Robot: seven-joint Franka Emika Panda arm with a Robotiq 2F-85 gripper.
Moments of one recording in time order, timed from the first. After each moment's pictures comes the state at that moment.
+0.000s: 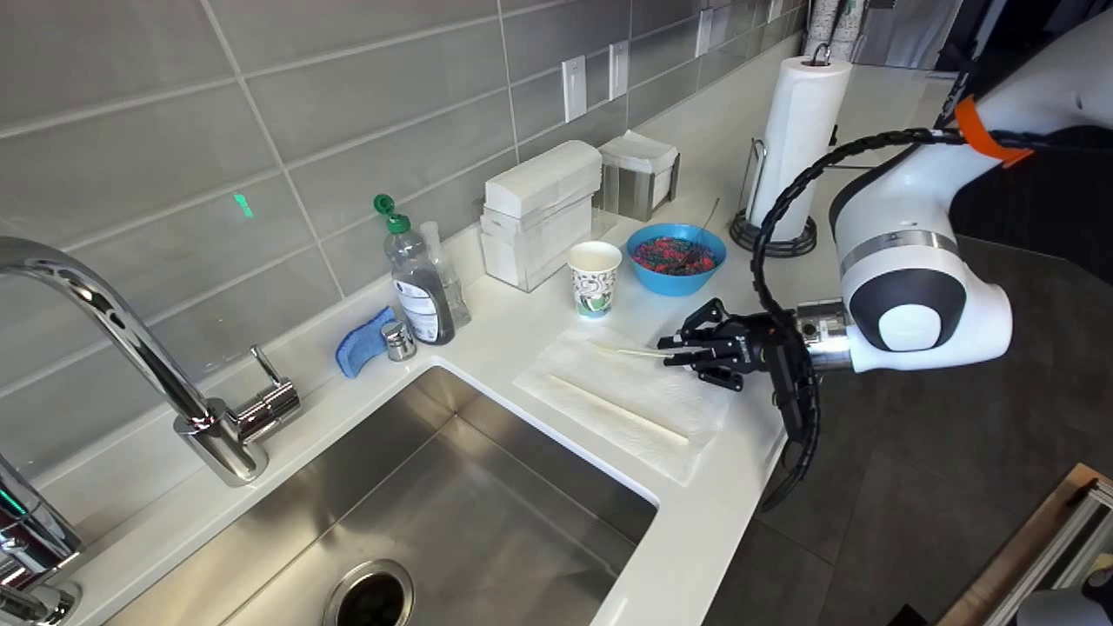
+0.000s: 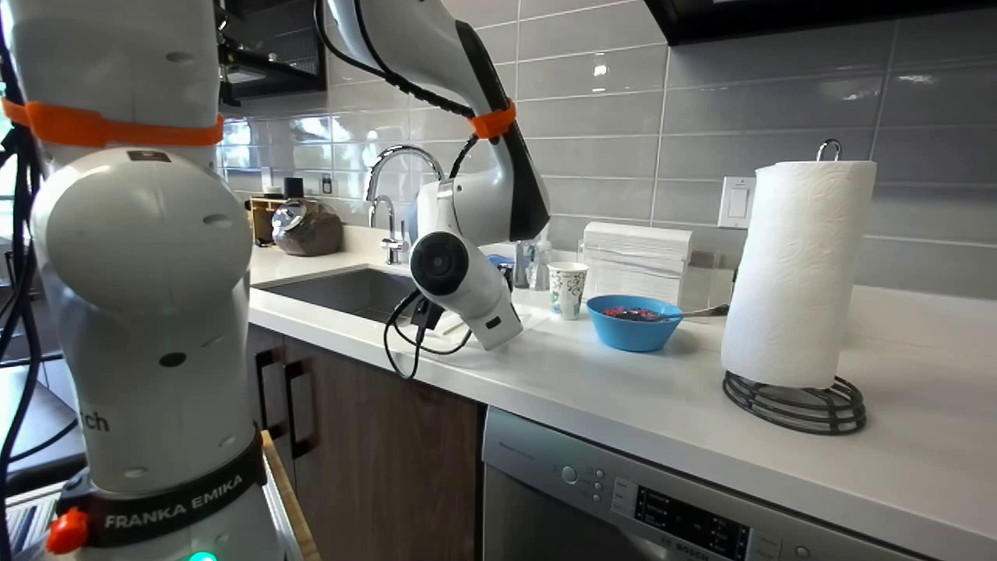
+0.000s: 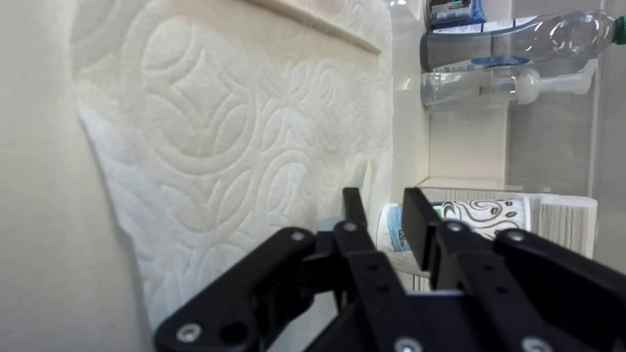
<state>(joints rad) 0.08 -0.01 0.11 -2.72 2.51 2.37 -1.17</state>
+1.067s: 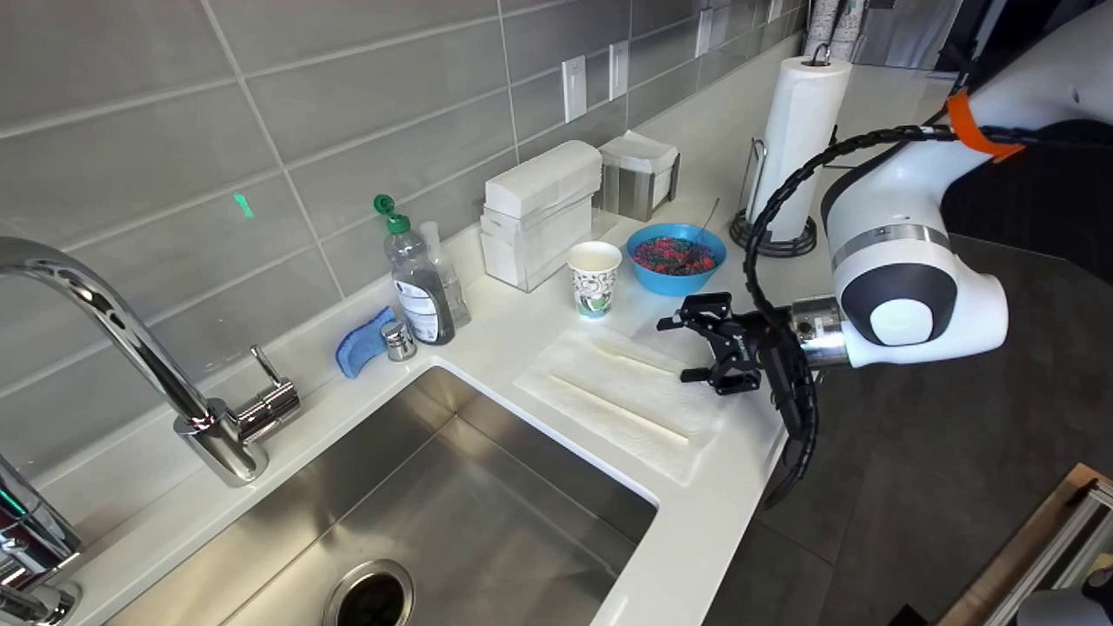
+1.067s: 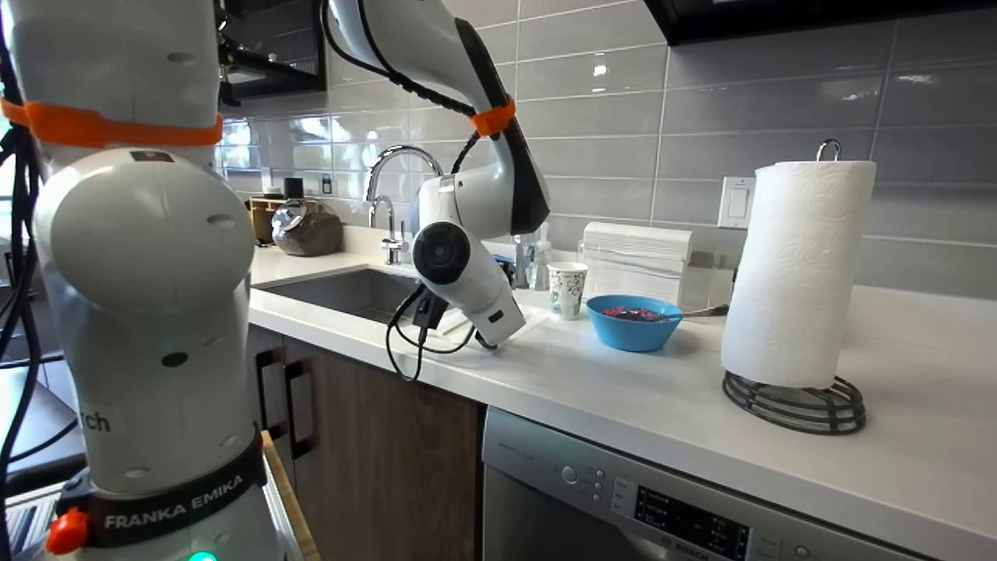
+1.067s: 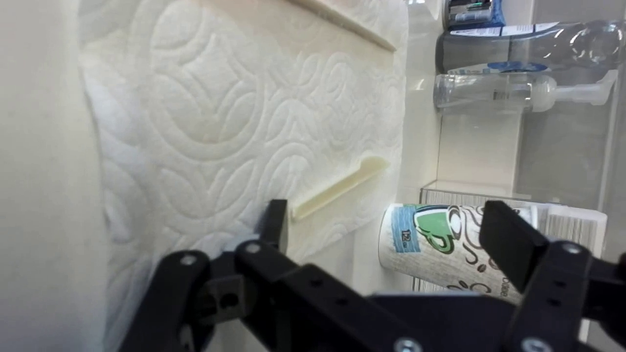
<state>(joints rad) 0.09 -0.01 0.11 -2.69 2.51 2.45 -1.21</state>
